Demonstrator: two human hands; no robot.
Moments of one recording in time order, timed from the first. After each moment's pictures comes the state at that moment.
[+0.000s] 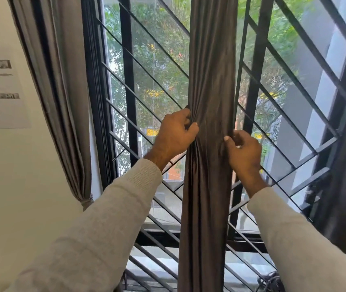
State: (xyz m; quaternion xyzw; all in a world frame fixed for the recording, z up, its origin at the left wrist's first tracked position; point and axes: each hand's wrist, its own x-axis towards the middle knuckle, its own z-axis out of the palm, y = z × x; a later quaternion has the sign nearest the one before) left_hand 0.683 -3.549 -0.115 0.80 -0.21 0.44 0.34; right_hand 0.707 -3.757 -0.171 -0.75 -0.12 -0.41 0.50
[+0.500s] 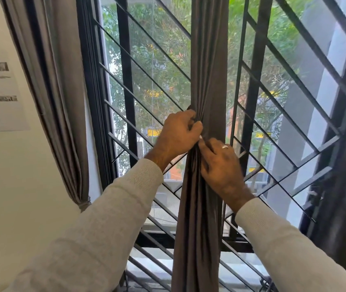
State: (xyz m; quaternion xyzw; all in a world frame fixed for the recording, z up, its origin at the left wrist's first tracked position) left_hand 0.688 -3.558 -0.111 0.81 -0.23 0.45 0.31; right_hand 0.699 -3.724 -0.201 -0.77 -0.30 -0.54 0.12
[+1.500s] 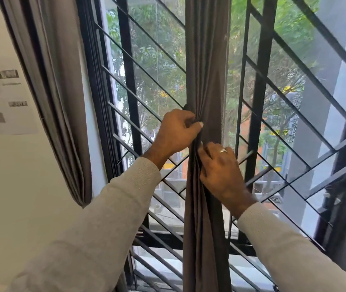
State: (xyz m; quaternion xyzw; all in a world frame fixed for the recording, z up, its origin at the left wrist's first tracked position) left_hand 0.704 -3.557 -0.107 0.83 -0.19 0.40 0.33; right_hand 0.705 -3.729 -0.211 -0.80 -0.30 -0.51 0.06
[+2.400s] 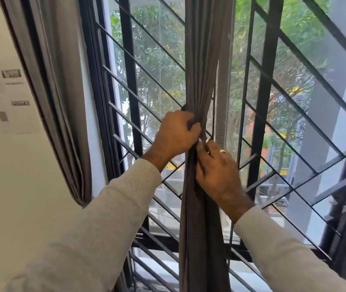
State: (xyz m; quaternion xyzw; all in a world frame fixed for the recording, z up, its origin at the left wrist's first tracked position) left_hand 0.700 -3.567 -0.103 0.85 -0.16 0.44 0.26; right_hand 0.713 -3.721 -0.207 -0.77 -0.31 -0.53 0.18
